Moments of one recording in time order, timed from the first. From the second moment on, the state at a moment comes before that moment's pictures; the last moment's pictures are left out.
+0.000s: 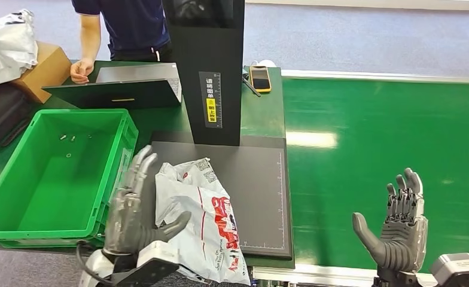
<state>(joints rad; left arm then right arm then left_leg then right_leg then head) 0.19 -0.07 -0.38 -1.89 -0.93 0.21 -0.19 0.25 0.13 -0.09 -1.85 -0.09 0.15 -0.49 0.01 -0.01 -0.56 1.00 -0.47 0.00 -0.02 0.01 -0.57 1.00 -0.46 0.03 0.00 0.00</state>
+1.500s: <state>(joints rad) 0.07 0.17 -0.55 -1.46 -0.86 0.08 -0.12 0.32 0.20 -0.19 -1.98 -0.22 0.26 -0.54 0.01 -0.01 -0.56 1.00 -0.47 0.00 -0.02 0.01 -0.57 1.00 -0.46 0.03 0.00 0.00</state>
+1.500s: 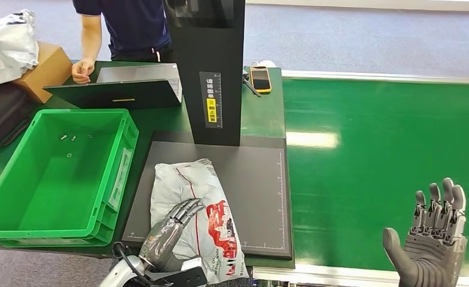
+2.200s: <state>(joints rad) 0.02 0.21 -0.61 -1.41 -0.83 0.10 -0.14 0.32 0.20 -0.19 -1.98 -0.24 0.28 -0.53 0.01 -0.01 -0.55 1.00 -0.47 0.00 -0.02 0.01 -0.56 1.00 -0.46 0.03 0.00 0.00</state>
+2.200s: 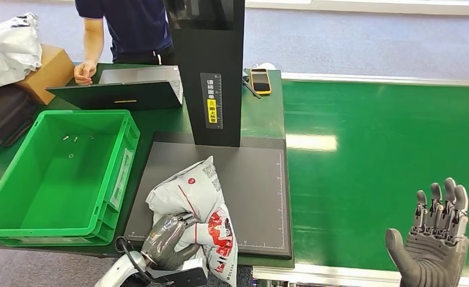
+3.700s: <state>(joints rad) 0.08 0.17 0.15 -1.79 -0.55 0.51 -0.41 0.38 0.26 -0.21 -2.02 -0.21 0.29 -0.53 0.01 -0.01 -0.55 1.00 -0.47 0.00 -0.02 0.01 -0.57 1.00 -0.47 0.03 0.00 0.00</state>
